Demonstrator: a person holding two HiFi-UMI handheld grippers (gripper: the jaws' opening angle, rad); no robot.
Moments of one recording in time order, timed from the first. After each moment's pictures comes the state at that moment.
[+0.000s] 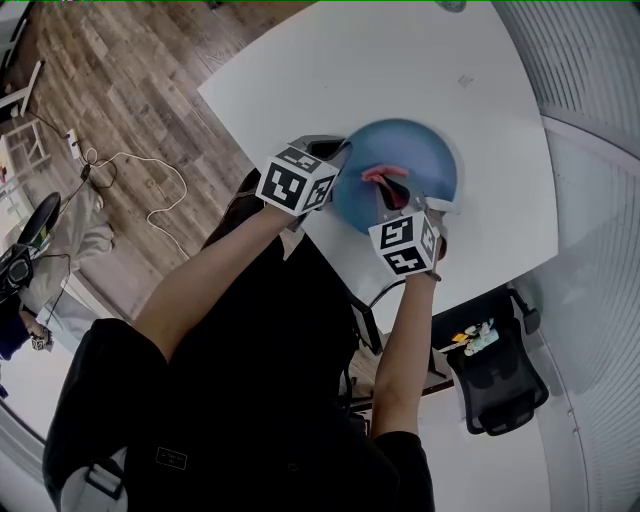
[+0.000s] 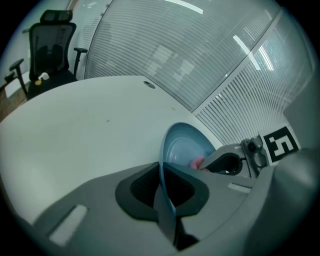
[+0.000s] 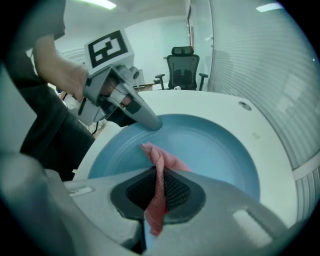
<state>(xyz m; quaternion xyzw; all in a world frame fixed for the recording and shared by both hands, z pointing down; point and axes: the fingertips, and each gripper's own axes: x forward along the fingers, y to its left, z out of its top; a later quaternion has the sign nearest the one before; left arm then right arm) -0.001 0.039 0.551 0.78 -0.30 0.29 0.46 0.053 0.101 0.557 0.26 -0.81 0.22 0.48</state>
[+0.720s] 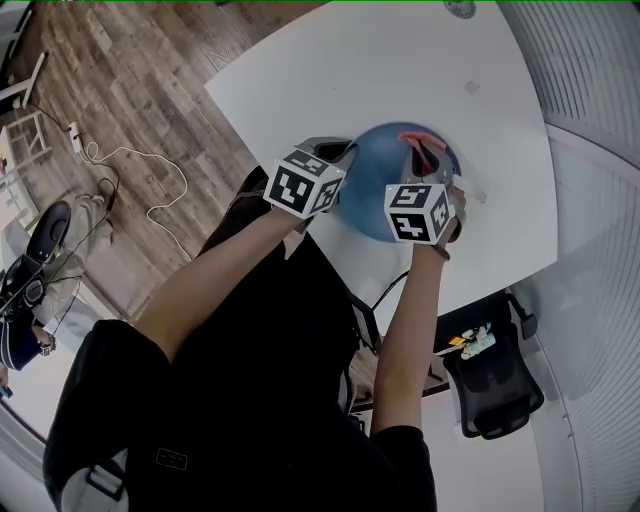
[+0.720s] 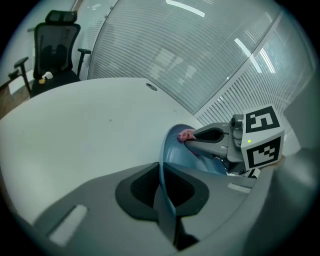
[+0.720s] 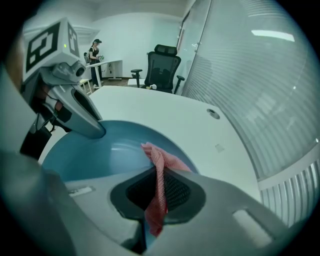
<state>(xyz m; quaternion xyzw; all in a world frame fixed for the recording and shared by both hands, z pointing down) -0.002 0.039 0.550 0.78 -0.32 0.28 0.46 0.094 0.011 0.559 0.39 -0.74 0.15 0.52</state>
